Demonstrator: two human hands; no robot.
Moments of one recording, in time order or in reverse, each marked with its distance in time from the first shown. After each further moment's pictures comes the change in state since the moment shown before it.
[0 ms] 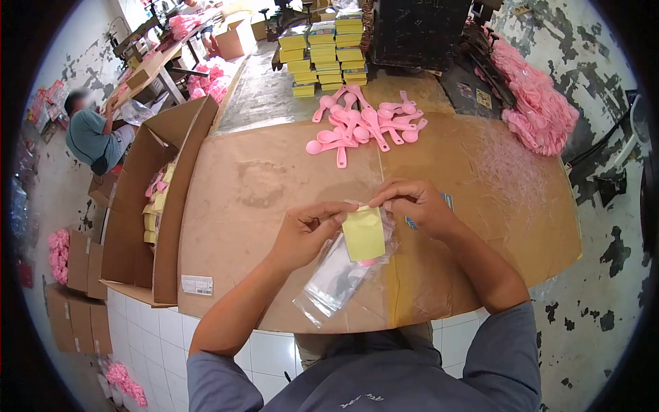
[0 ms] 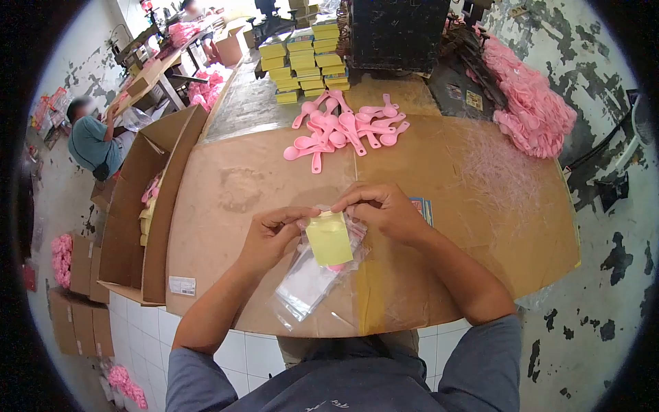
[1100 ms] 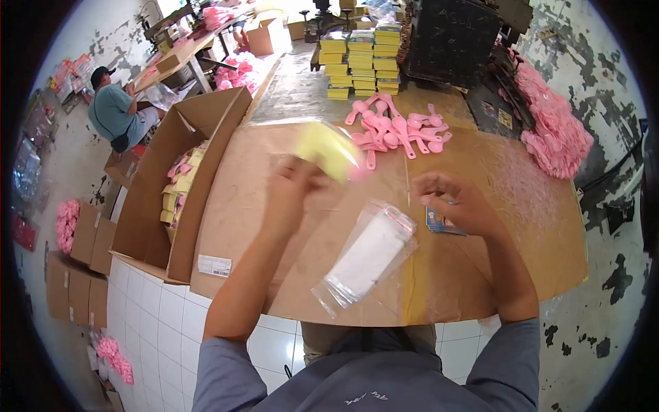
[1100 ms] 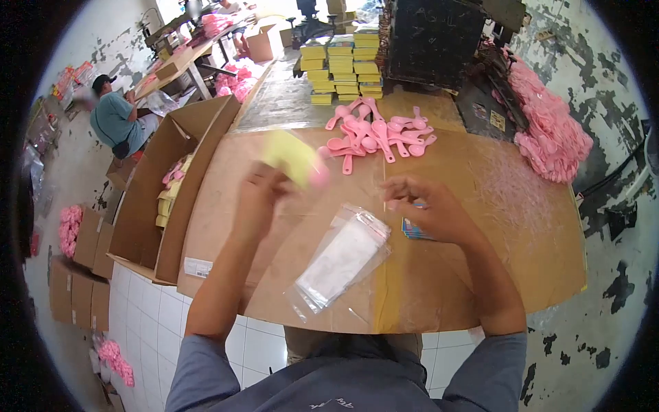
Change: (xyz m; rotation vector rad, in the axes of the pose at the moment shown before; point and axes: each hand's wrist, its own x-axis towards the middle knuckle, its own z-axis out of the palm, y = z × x) left_hand 0.013 0.020 -0.057 -0.191 0.407 0.109; right_hand -0.008 -0.033 -0.022 -0.335 0.019 0.011
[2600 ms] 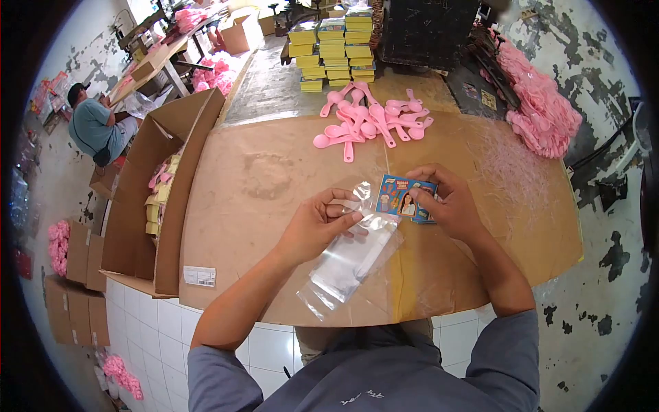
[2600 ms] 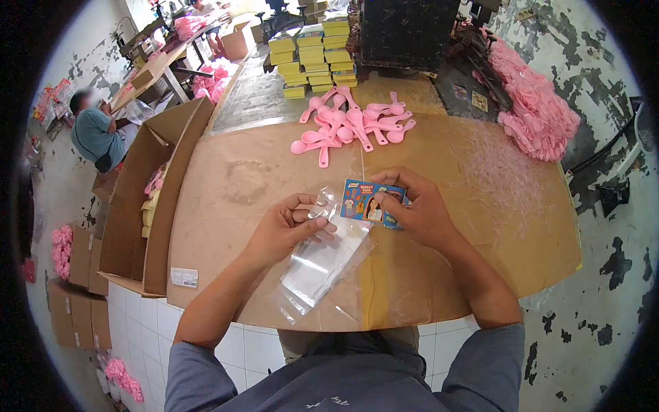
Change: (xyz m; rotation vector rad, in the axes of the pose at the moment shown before) left_hand -0.035 -0.034 0.047 0.025 -0.432 -0.296; right_hand -0.018 0.020 0.021 0.234 0.229 -0.036
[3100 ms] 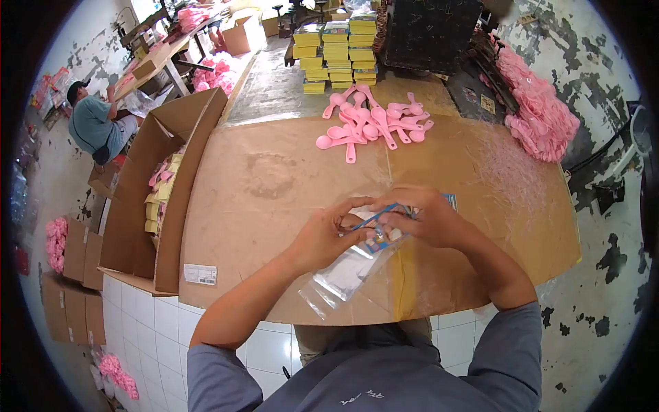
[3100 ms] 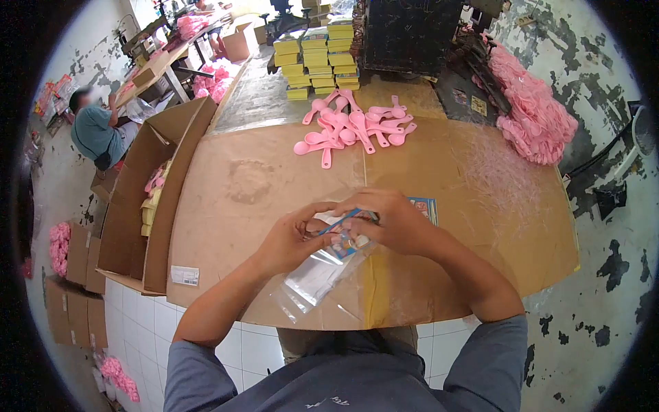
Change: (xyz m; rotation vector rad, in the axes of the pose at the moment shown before) left_hand -0.012 0.006 0.014 0.378 -0.096 0.103; right_hand 0.014 -0.022 0.025 -0.379 -0.302 -0.258
